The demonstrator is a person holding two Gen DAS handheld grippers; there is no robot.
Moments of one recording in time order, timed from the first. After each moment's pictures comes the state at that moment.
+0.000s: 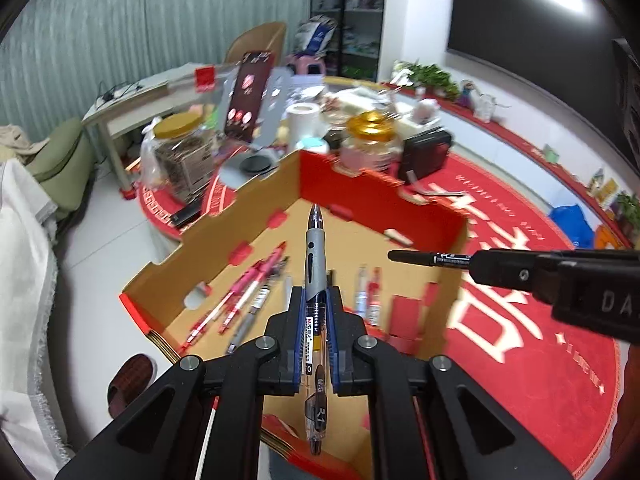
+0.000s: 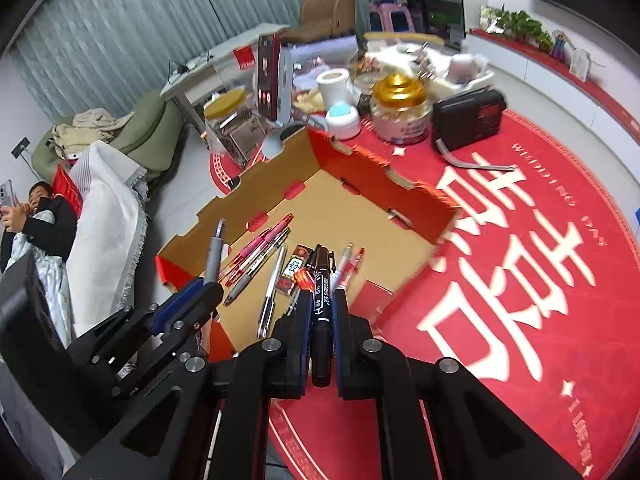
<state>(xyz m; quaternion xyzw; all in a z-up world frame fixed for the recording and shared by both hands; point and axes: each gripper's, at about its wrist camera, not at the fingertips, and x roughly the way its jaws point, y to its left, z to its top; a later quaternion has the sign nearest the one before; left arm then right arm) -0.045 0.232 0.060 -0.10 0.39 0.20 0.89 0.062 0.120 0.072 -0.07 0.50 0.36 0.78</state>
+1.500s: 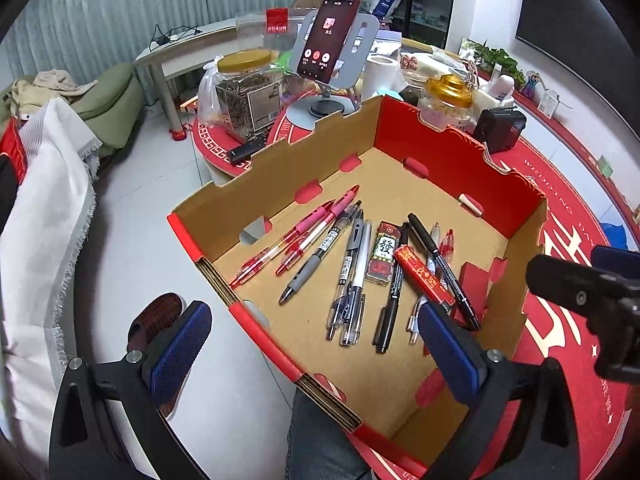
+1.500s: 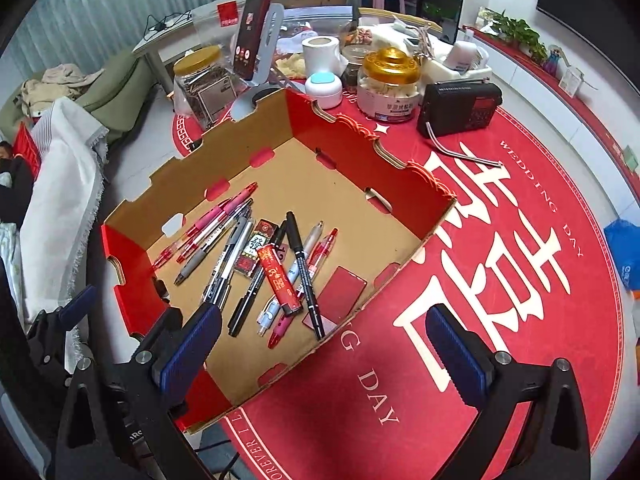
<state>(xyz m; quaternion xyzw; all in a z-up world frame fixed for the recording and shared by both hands) -0.068 0.255 0.030 -0.15 0.45 0.28 0.83 0.053 0.134 0.056 -0.16 0.51 0.31 0.79</state>
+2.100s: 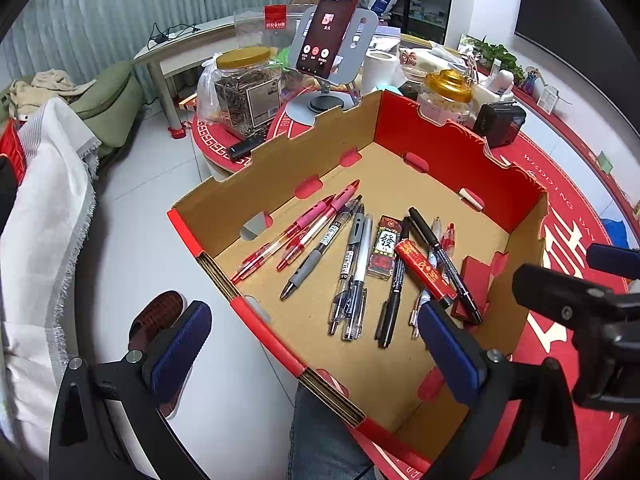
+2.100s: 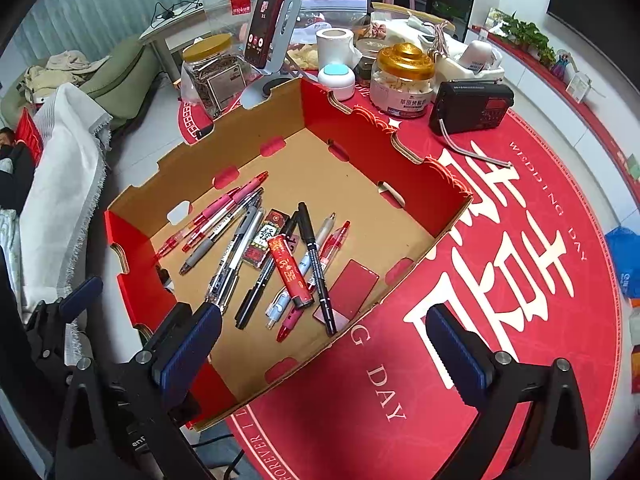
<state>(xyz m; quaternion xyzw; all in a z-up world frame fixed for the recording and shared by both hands) -0.070 0.255 0.028 -0.15 0.45 0.28 0.83 0.044 0.143 0.051 -0.18 0.51 0.31 0.78</state>
